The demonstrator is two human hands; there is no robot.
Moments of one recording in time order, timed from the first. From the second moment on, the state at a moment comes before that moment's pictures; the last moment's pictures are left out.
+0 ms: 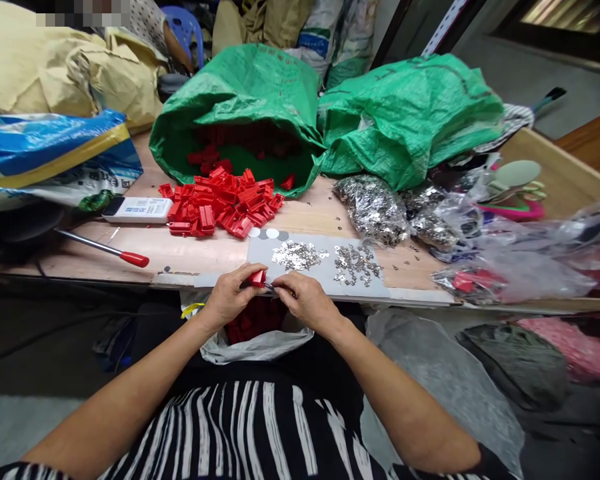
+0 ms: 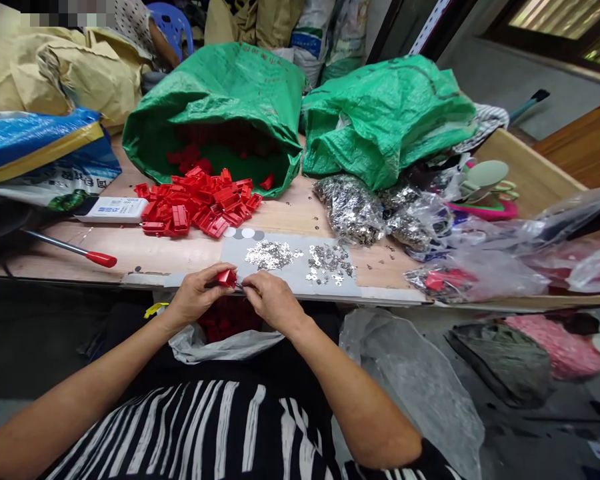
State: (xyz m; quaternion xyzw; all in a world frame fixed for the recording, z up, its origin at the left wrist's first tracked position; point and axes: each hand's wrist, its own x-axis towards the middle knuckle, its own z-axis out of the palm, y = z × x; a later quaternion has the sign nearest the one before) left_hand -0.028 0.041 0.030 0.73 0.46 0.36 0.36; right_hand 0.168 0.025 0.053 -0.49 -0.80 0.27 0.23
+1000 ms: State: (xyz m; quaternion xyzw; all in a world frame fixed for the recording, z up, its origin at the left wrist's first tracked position) left_hand -0.022 0.033 0.030 0.69 0.48 0.39 0.37; right_hand 0.156 0.019 0.059 -0.55 -0.79 0.22 0.15
